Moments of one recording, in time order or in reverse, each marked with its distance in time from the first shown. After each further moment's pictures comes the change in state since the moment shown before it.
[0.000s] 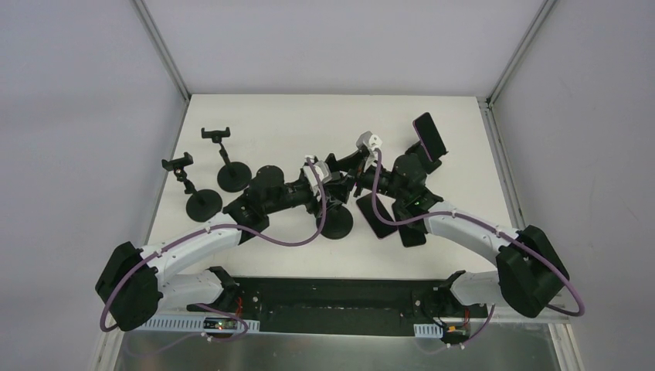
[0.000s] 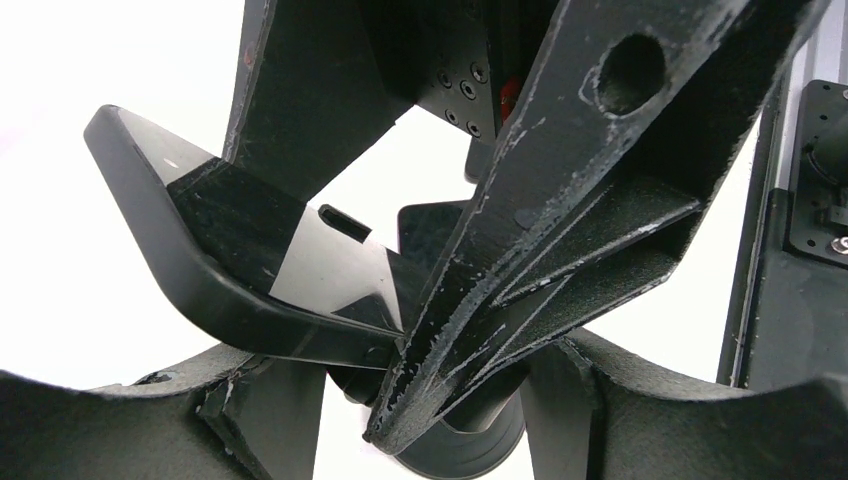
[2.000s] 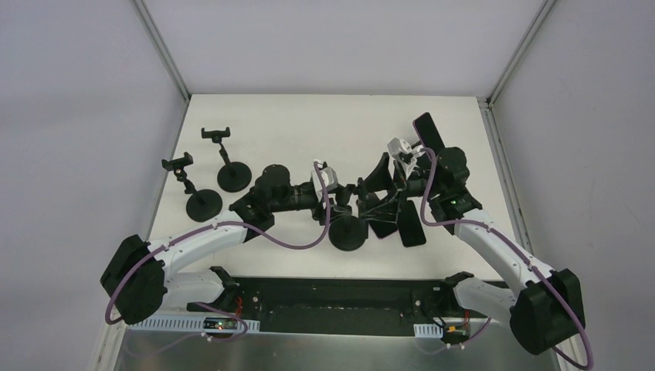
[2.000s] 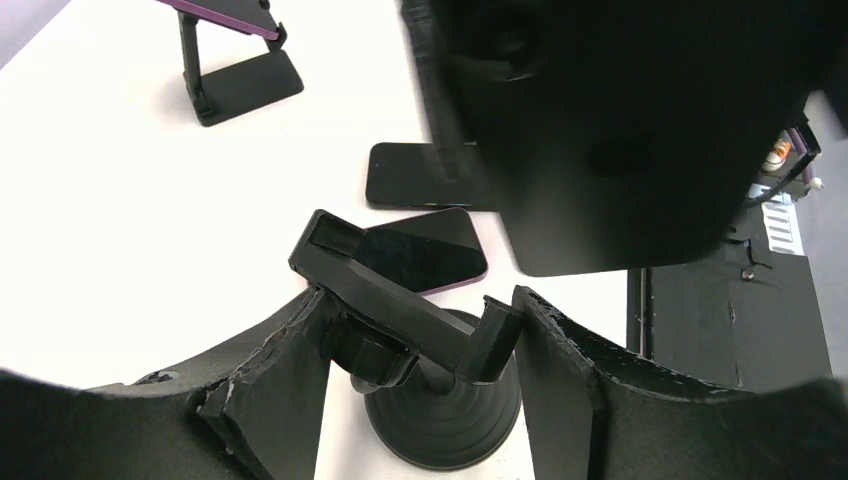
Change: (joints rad) left arm 0.003 0.060 0.022 0.042 0.169 -0.029; right arm -0.265 -0.215 -0.010 -0.156 -0.790 0.134
